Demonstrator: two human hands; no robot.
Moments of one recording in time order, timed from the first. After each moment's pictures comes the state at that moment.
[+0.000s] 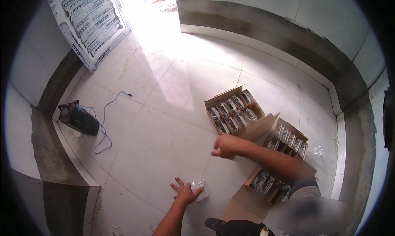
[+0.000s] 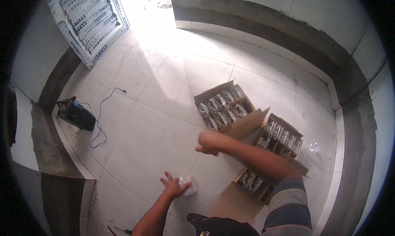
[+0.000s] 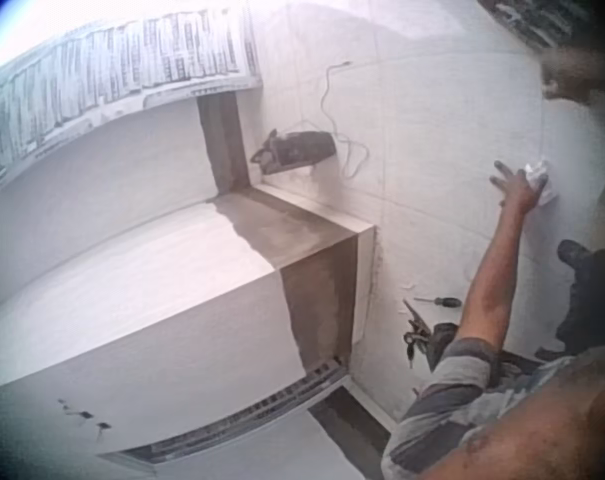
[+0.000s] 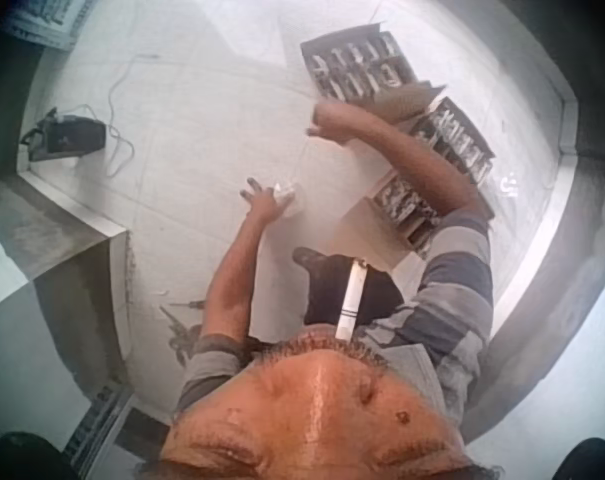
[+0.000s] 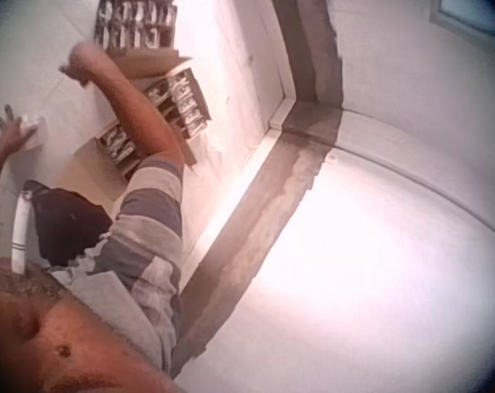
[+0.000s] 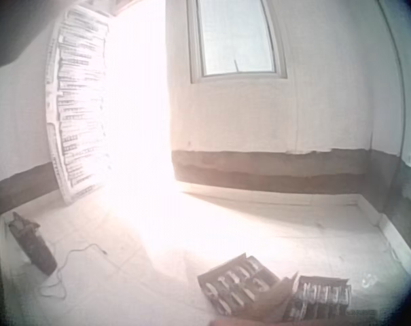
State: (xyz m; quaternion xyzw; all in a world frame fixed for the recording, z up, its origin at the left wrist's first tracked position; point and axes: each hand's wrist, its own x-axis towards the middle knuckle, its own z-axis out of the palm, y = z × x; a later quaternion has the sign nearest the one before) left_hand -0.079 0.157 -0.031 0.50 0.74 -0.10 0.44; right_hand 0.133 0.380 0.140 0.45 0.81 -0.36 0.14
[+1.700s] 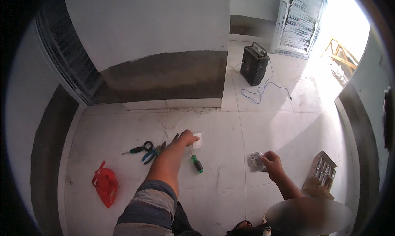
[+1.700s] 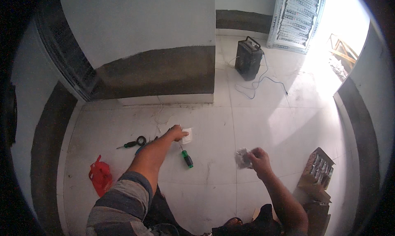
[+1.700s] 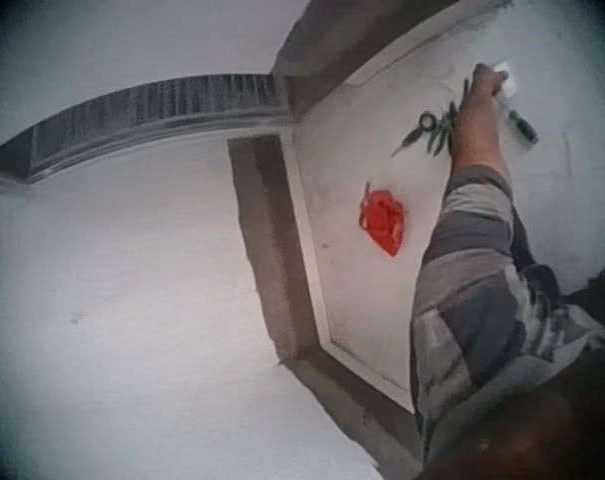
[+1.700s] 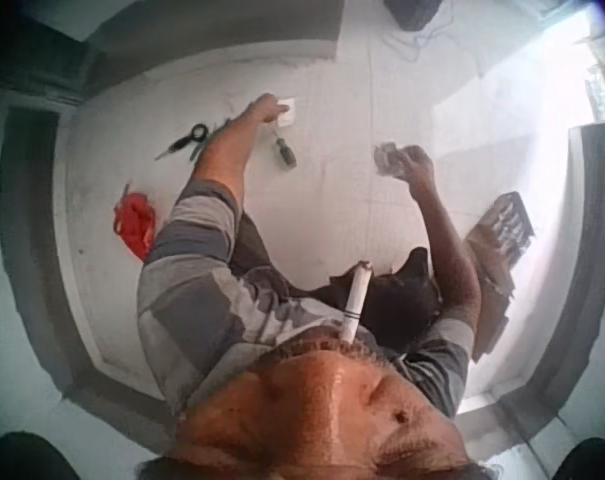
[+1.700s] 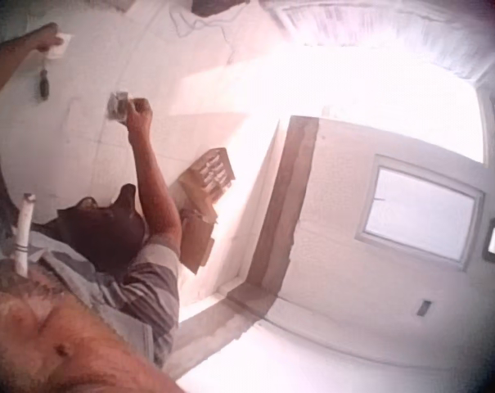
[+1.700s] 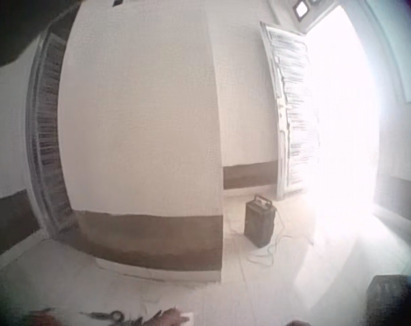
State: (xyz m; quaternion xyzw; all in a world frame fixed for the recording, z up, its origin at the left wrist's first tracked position) left_hand -0.460 -0.210 0.008 0.13 0.92 0.24 0.30; right_hand -0.089 0.100 0.117 0.28 0.73 -0.62 -0.06
